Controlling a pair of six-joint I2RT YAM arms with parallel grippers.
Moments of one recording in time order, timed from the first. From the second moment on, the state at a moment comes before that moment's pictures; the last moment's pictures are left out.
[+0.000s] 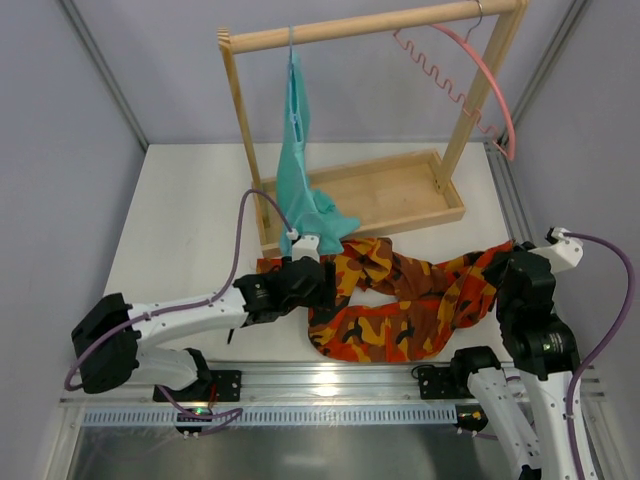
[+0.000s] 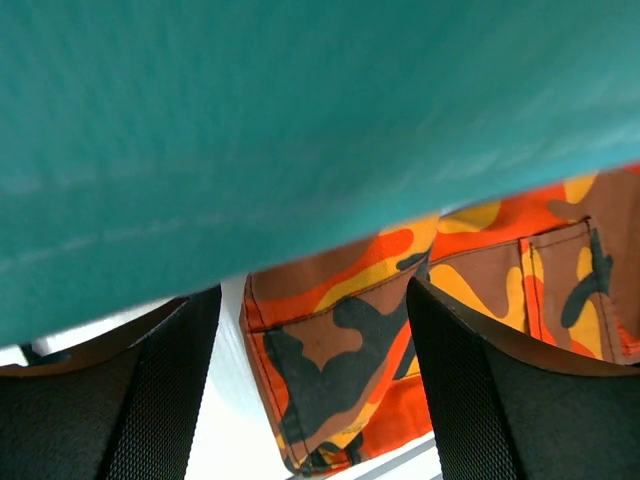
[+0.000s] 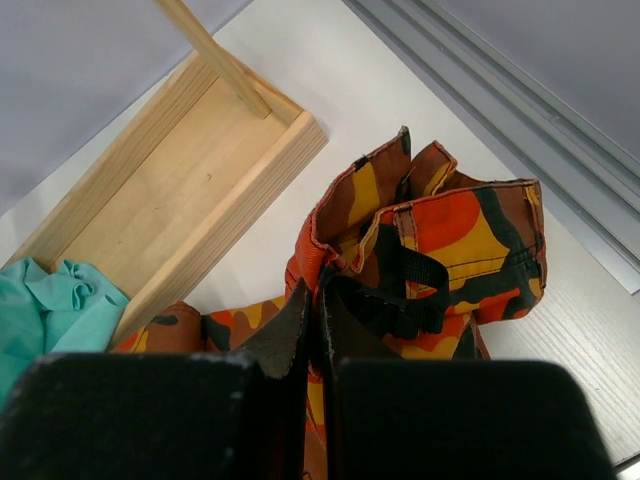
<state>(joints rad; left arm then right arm) -1.07 1.30 0.81 -0.27 -0.37 -0.74 0.12 0.46 0.86 -0.79 0.49 0.60</state>
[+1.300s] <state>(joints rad) -1.08 0.59 1.38 -1.32 -0.97 -1.23 0.12 0.49 1.45 -0.94 0.50 0.68</state>
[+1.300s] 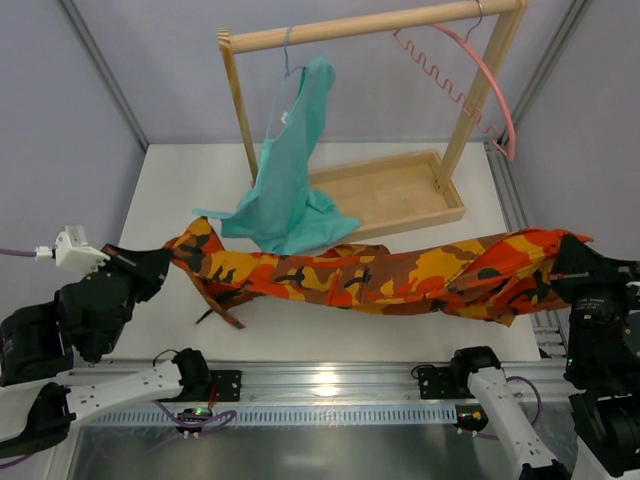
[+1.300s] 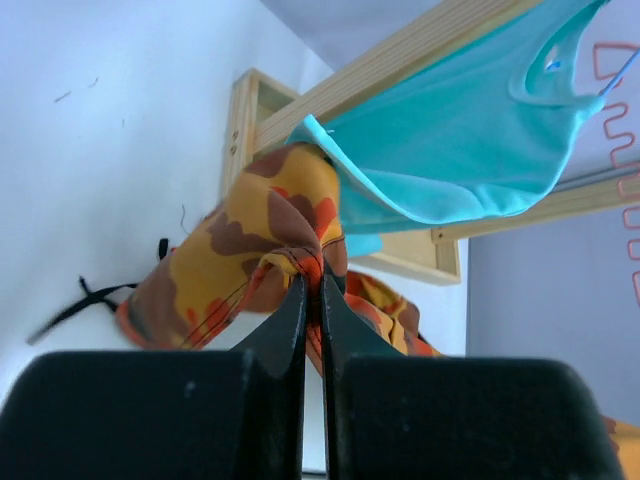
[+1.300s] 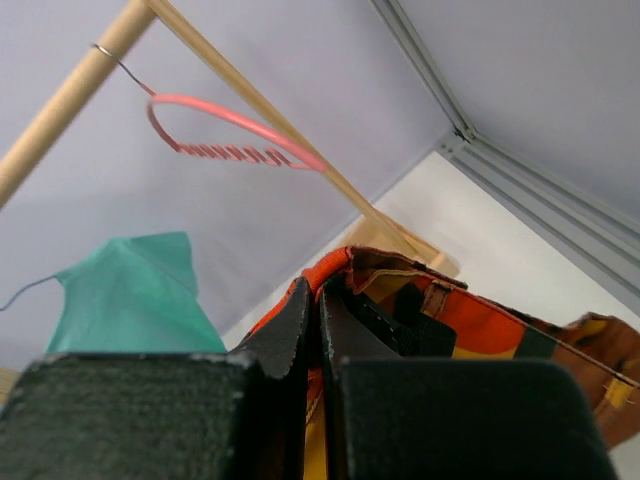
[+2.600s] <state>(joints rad) -0.14 0.79 0.74 -0.89 -0.30 -0.95 0.12 0.62 0.97 -0.82 0.66 0.63</state>
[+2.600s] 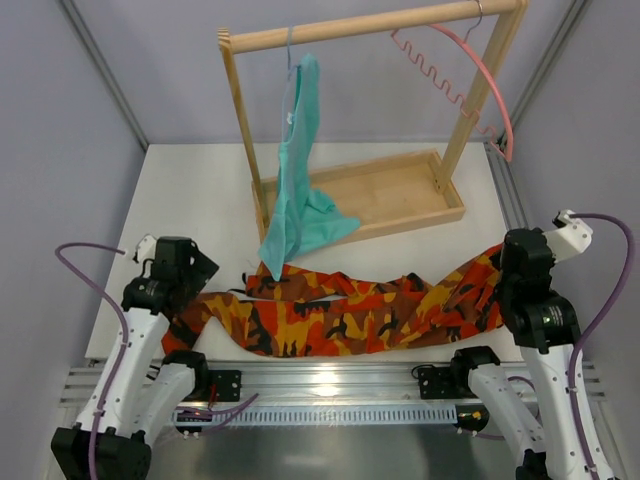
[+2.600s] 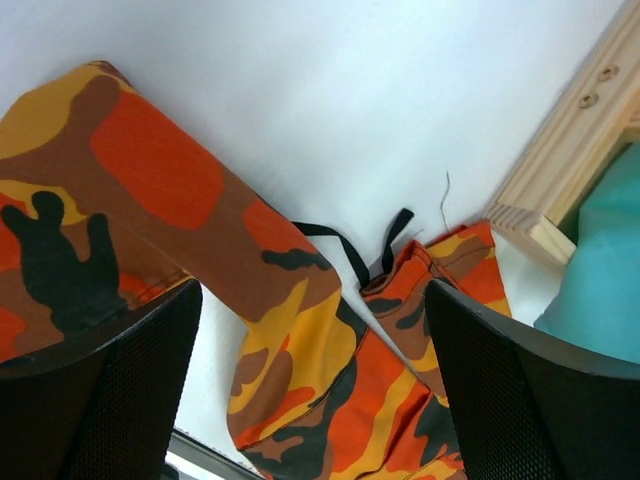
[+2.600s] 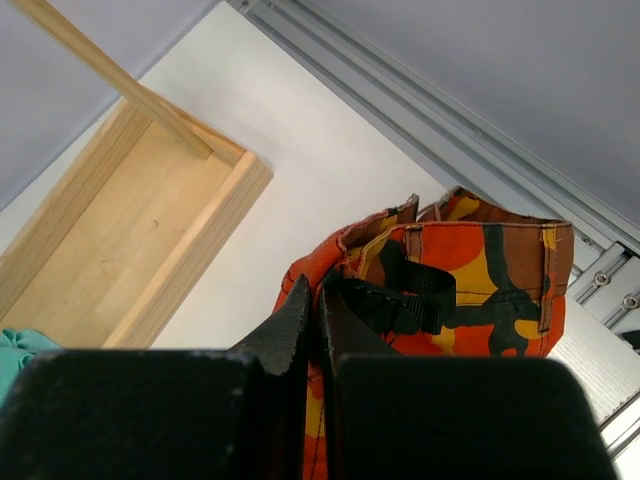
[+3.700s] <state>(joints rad) -0.30 1.41 0.61 -0.18 0.16 -0.78 0.12 0.51 0.92 -0.94 0.62 0.69</state>
